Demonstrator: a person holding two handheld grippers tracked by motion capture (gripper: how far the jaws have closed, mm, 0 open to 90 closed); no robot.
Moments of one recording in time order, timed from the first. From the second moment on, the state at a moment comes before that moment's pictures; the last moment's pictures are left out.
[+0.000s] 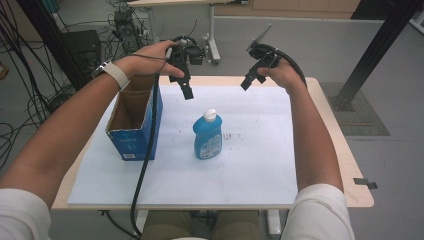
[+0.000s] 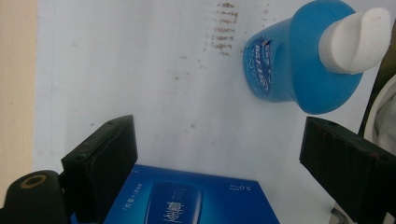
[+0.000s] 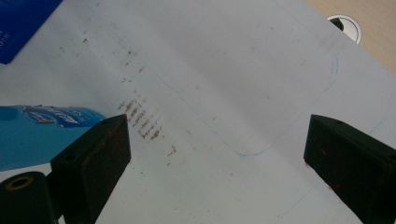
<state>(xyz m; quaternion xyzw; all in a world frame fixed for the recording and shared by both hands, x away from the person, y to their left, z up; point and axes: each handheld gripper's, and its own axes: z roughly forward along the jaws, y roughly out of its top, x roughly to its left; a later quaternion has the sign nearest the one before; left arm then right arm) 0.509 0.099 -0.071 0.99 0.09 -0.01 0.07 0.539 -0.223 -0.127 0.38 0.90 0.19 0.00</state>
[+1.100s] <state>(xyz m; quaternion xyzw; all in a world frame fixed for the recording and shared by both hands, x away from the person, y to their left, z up) 0.494 0.101 -0.055 0.99 0.11 -0.01 0.06 0.532 -0.227 -0.121 0.38 0.90 0.20 0.01</state>
